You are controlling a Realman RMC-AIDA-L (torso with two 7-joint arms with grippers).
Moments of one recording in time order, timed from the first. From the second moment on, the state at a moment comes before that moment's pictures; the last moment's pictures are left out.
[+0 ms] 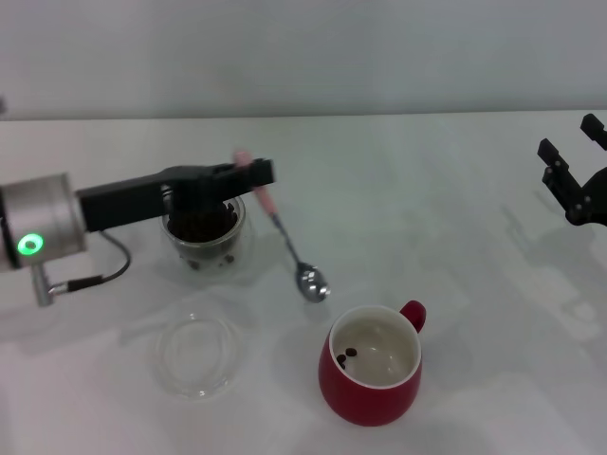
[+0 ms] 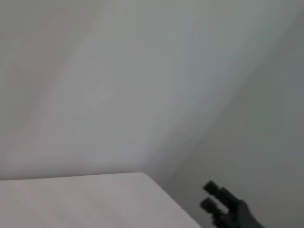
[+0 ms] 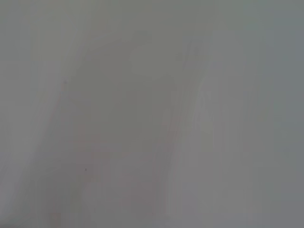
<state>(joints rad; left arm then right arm) -0.62 -2.07 0.96 0.60 -1.50 -1.42 1.32 0.33 2.02 -1.30 -0.12 -0.43 -1.37 0.16</state>
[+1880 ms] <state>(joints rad) -0.37 -2.04 0.84 0.47 -1.57 -1.33 1.47 0.37 2.01 -1.30 -0.12 -0.42 -1.29 0.16</state>
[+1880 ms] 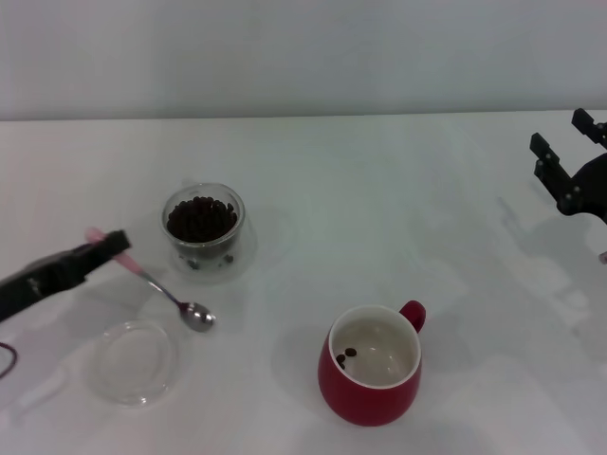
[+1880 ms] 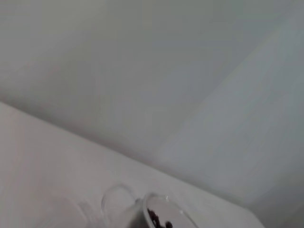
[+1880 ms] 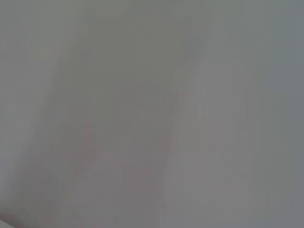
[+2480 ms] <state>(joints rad) -0.28 -1.97 0.79 0.47 -1.59 -1.38 1.45 0.37 2.01 -1.30 -0.13 -0.40 -1.28 0.15</state>
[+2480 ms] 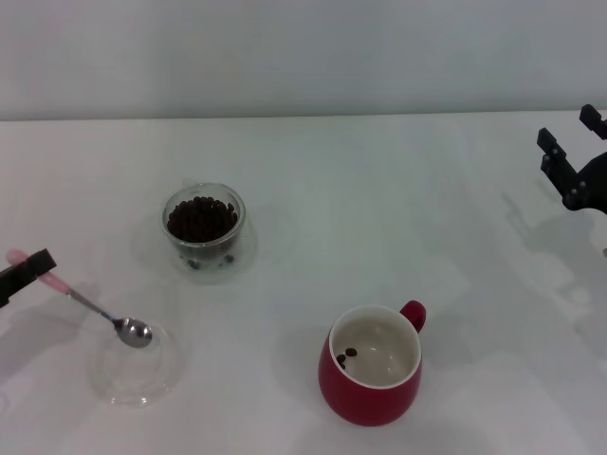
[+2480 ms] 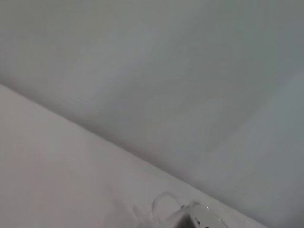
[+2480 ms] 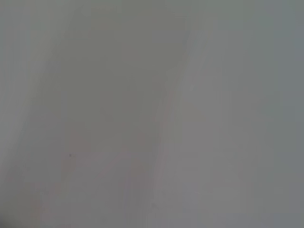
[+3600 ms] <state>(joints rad) -0.32 -2.03 0.78 0.47 -1.54 -1.24 1.58 0.39 2.01 -1.31 -0.12 -0.40 -1.26 0.16</state>
